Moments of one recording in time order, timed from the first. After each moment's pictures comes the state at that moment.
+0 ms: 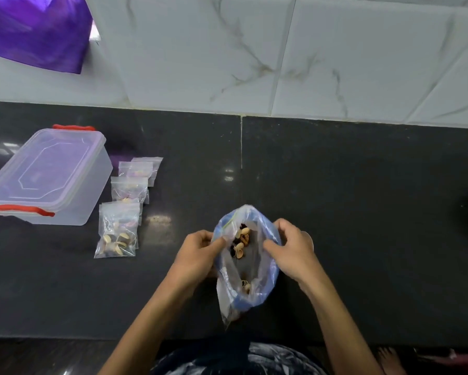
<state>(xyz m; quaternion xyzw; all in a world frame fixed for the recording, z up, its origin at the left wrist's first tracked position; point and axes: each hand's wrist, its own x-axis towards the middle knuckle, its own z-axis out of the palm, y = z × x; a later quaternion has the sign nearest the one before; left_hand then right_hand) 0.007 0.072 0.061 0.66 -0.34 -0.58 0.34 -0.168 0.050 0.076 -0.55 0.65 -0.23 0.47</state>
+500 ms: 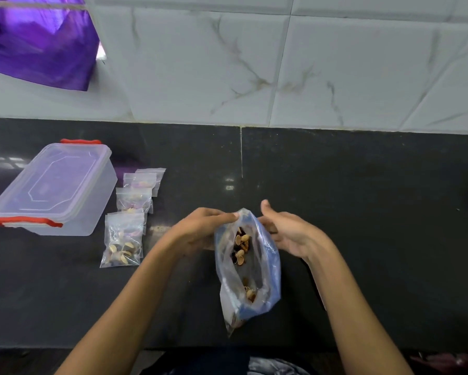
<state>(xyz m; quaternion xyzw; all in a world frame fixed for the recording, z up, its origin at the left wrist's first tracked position) 0.020 0.018 0.097 0.61 -0.40 -0.63 0.24 -0.167 -0.006 0.083 -0.41 0.58 -0.18 0.68</state>
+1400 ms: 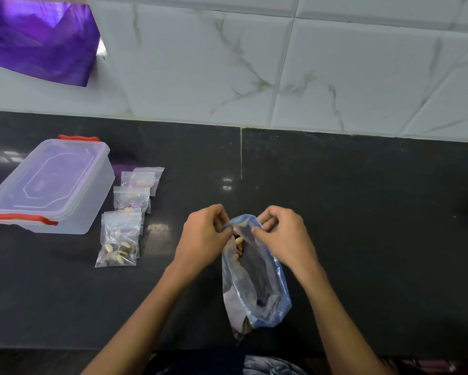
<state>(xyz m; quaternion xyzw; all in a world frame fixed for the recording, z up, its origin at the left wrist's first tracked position) 0.006 0.035 0.080 0.67 -0.63 -0.25 0.30 -0.154 0.021 0.091 -0.65 0.64 -0.25 0.33</state>
